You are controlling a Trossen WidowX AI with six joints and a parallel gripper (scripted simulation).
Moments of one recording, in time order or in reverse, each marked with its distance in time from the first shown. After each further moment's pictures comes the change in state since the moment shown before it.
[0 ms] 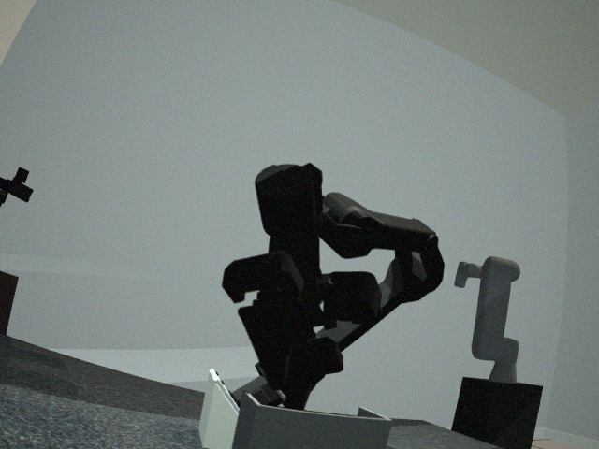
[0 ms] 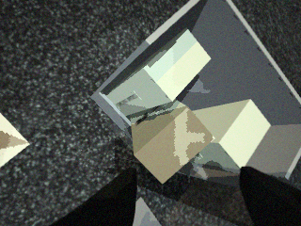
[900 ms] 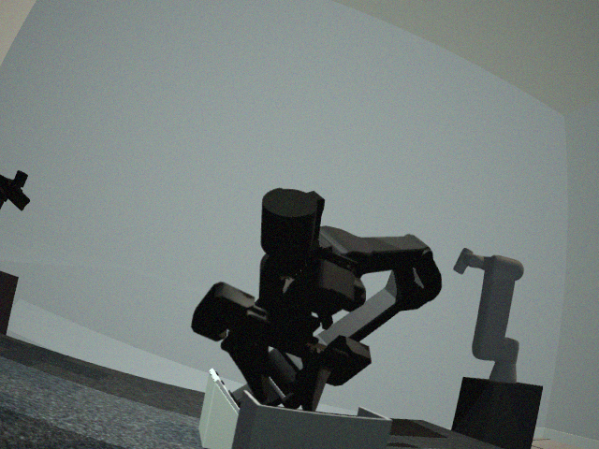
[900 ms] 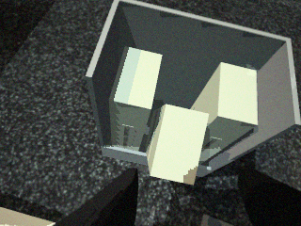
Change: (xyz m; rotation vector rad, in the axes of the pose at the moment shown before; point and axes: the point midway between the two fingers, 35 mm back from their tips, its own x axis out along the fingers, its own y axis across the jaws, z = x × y) arm 0.004 0.013 -0.007 0.631 -0.127 -0.073
